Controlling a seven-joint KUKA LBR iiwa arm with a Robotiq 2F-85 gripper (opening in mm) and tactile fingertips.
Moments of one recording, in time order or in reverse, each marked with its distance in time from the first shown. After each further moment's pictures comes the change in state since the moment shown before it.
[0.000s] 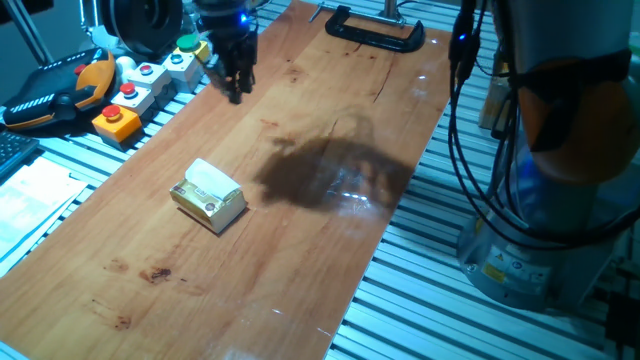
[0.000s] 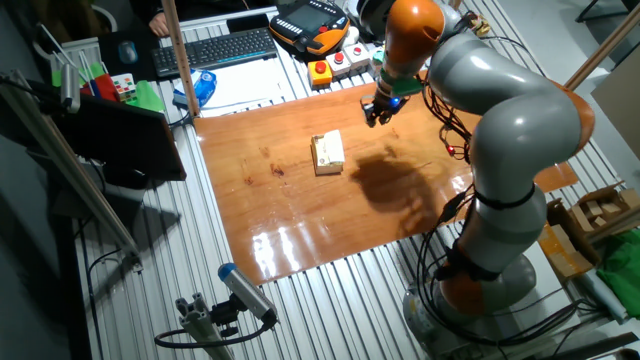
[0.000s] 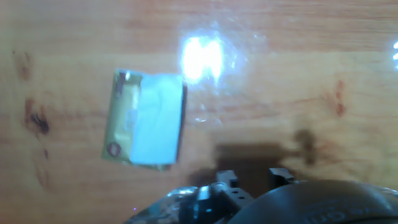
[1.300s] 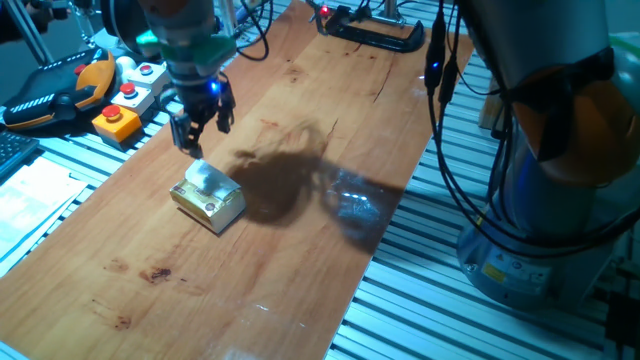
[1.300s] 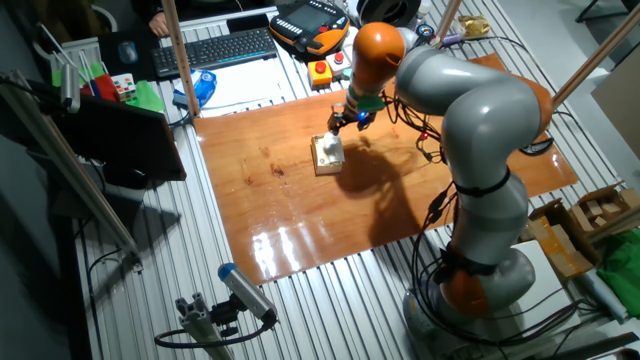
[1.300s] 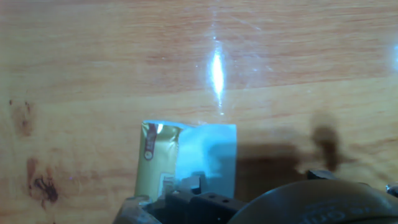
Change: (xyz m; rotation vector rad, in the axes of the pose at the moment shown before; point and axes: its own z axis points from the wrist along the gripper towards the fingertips) arm -0.043 0.053 0.101 -0.009 -0.052 0.045
